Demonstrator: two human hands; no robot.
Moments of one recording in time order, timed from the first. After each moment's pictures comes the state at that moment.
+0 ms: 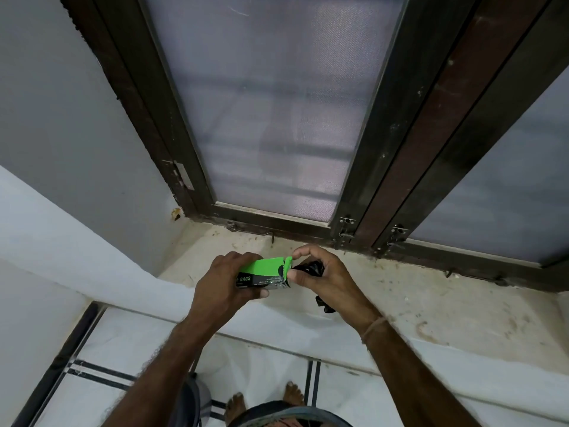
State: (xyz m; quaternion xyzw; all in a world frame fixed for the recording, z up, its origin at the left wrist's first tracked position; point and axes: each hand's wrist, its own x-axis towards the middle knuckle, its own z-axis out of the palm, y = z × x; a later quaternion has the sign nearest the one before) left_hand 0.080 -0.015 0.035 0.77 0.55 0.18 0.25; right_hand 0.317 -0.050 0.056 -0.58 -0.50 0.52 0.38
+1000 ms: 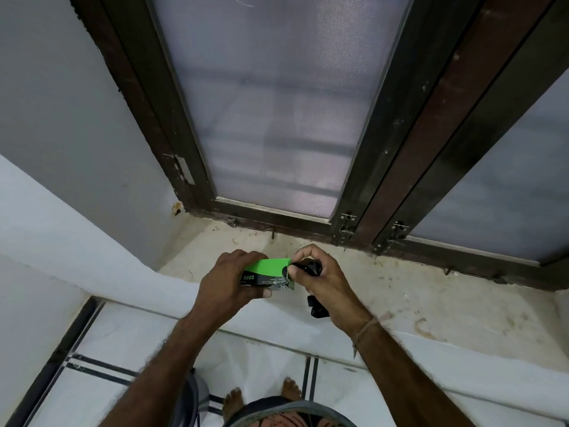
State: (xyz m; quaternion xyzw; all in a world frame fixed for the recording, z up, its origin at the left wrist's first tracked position) left_hand 0.083 -0.016 0.031 0.78 0.54 0.16 0.26; right_hand 0.305 -0.058 0.041 -0.57 -0.44 0.55 0.43
